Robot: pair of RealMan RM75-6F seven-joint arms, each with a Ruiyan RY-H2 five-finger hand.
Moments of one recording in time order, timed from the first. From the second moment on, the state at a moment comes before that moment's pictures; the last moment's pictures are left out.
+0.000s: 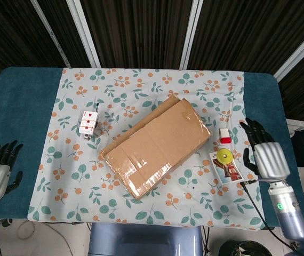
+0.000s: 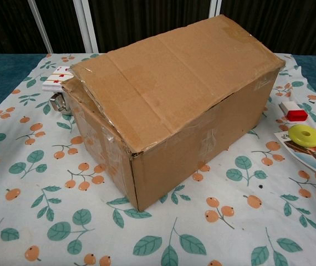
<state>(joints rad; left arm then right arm) -0.16 -1.16 -0.04 -1.56 1.47 1.40 0.12 0.33 -1.11 0.26 -1.80 -1.41 1.26 -0.12</state>
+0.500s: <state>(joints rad) -0.16 -1.14 -0.04 -1.59 1.43 1.36 0.10 0.84 -1.22 0.43 -1.66 -1.03 0.82 -0.32</state>
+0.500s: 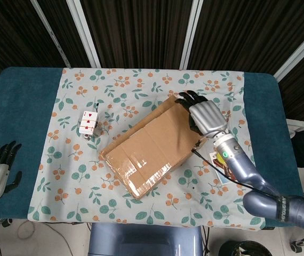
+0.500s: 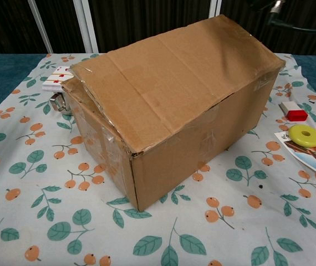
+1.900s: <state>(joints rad) -0.18 -1.14 -0.06 -1.60 1.38 1.32 0.04 1.06 -1.30 0.35 -1.56 -0.98 0.77 -0.39</state>
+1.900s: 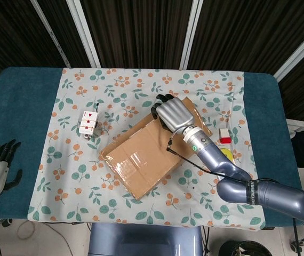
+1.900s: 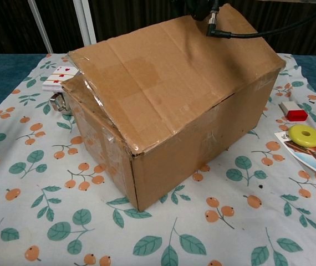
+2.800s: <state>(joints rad) -0.18 -1.15 -0.05 -1.59 1.41 1.35 0.05 0.92 -0.87 0.34 -1.98 -0.91 0.93 -0.45</state>
